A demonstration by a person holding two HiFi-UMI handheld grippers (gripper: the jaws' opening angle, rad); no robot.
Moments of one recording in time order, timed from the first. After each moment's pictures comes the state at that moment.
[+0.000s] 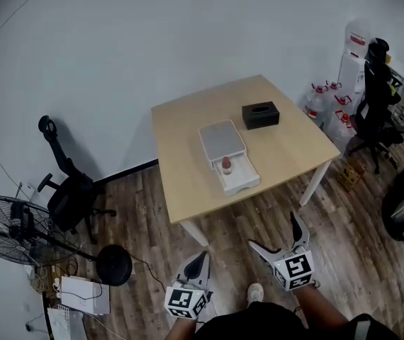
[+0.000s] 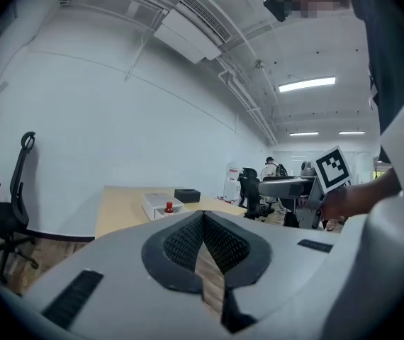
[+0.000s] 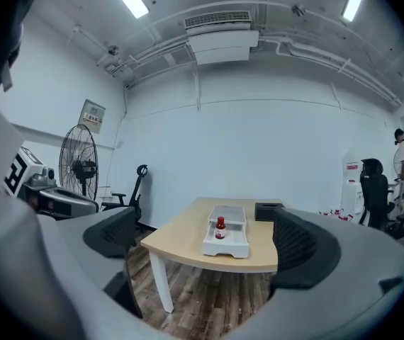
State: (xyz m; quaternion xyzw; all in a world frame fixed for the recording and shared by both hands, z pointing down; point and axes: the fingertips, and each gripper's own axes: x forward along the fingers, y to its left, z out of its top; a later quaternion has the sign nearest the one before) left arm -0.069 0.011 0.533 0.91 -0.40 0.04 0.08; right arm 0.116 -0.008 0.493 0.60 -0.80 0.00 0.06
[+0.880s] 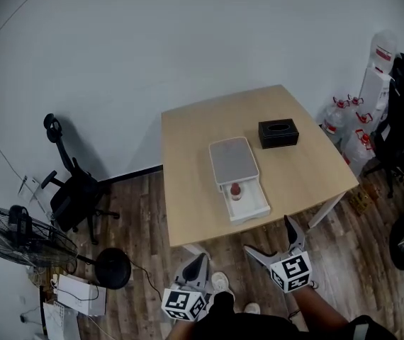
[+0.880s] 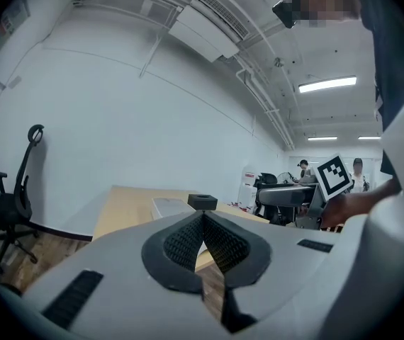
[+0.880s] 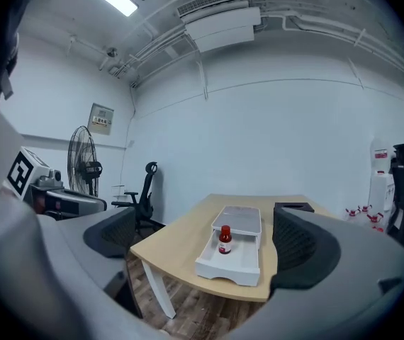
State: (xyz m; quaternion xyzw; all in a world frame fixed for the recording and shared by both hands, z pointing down) left arm -0.043 -0.111 0.532 0.89 -0.45 0.03 0.10; right arm 0.129 -0.148 0.502 0.53 -0.84 0.03 0.07
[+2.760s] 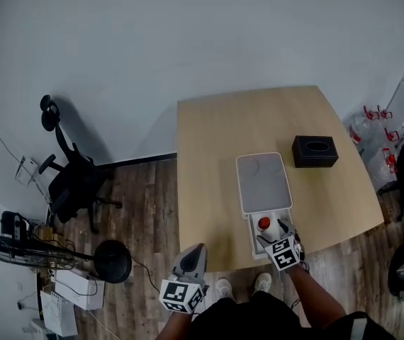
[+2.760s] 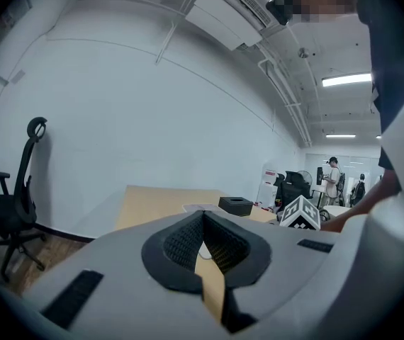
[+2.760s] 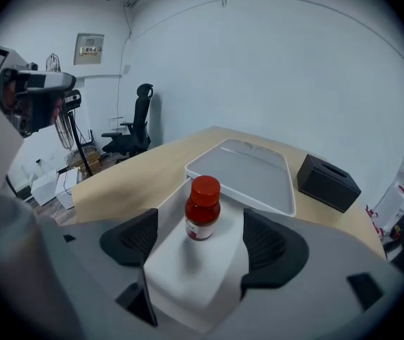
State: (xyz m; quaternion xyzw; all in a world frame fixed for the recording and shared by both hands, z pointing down) left arm -0.101 -0.315 0.543 0.86 -0.49 0.04 0.13; right arm 0.105 -0.379 0.698 0.46 -0.81 0.12 0.34
